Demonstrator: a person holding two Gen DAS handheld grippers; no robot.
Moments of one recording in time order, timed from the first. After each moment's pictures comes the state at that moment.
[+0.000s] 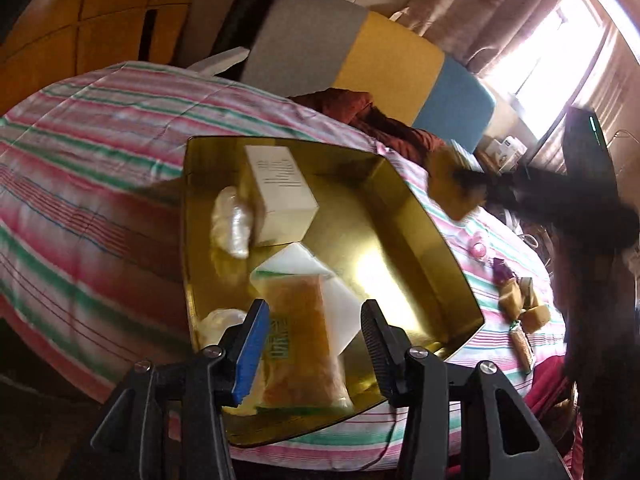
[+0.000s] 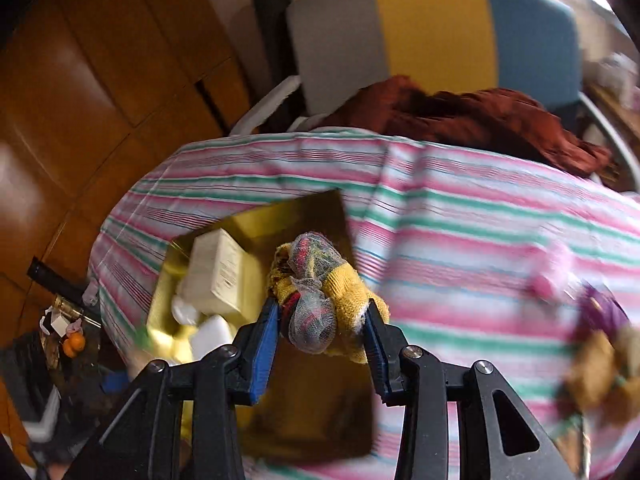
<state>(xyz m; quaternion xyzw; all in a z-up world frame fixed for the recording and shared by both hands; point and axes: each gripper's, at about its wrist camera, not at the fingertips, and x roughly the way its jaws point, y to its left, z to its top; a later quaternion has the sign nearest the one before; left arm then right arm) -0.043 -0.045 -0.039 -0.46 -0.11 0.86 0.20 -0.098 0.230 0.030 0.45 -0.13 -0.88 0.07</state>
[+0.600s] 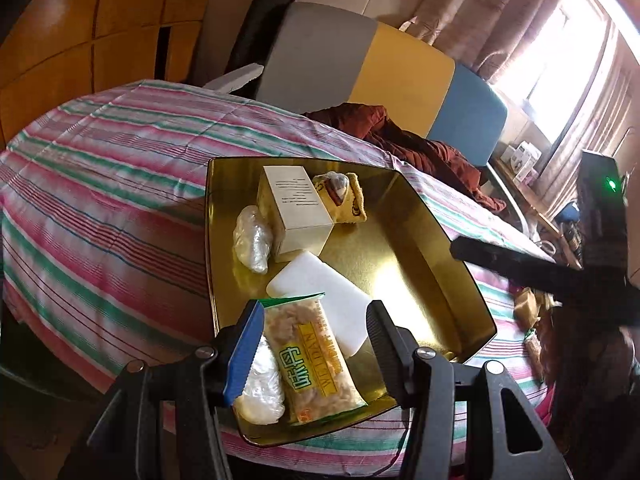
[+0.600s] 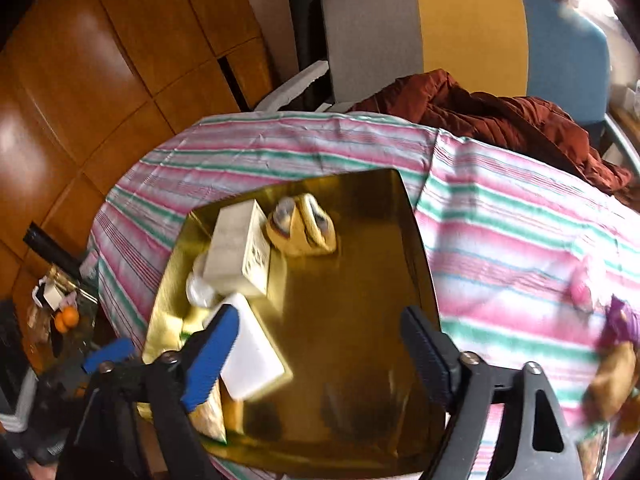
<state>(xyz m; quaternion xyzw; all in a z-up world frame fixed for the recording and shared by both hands) -0.037 -0.044 -0.024 -0.44 -0.08 0.88 0.17 -0.069 0.195 0.002 0.45 -0.08 -0.88 0.08</state>
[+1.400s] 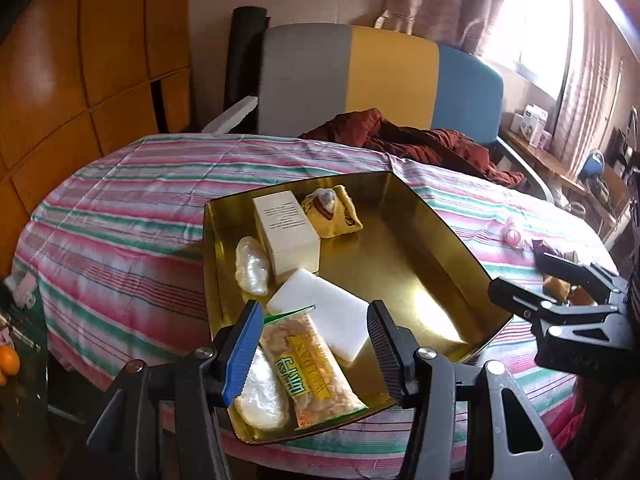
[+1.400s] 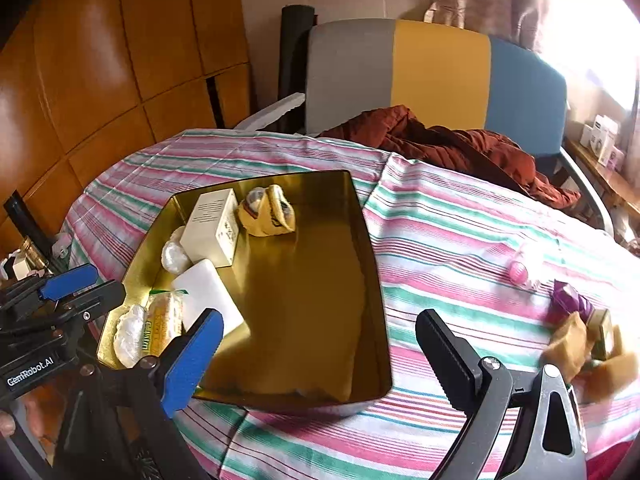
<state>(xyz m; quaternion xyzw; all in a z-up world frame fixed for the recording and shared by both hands) -0.014 0.002 -0.002 -0.39 0.03 0.91 0.14 0.006 0.211 0.003 0.39 -0.03 -0.92 0.02</state>
